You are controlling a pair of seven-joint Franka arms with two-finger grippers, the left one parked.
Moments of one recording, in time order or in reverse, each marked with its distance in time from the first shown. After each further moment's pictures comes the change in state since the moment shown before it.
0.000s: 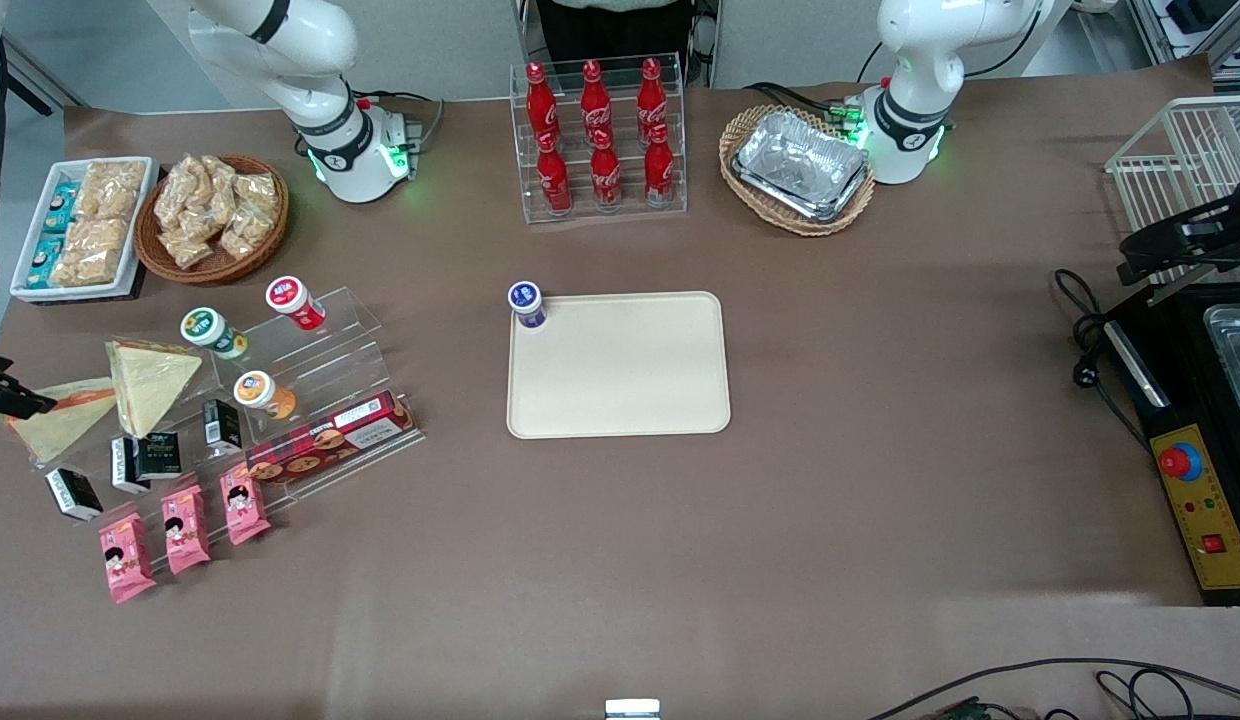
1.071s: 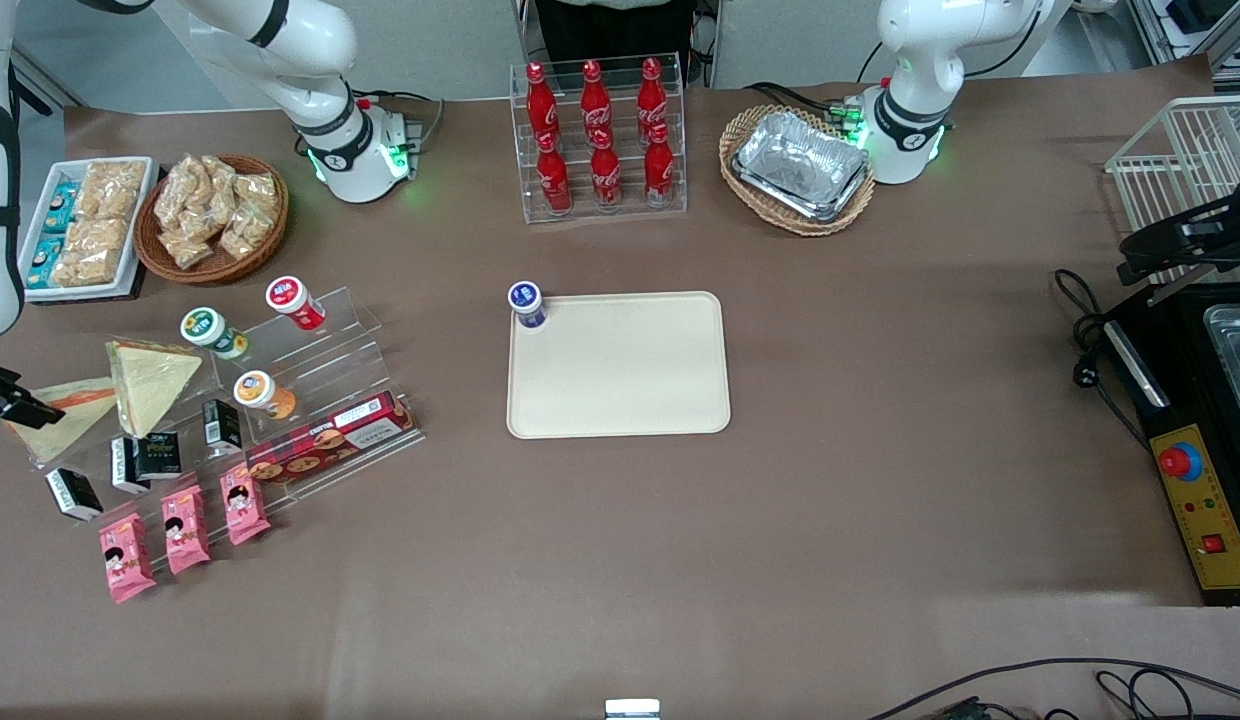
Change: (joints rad) arm -0.026 0.054 0.000 -0.032 0.000 0.124 -0.053
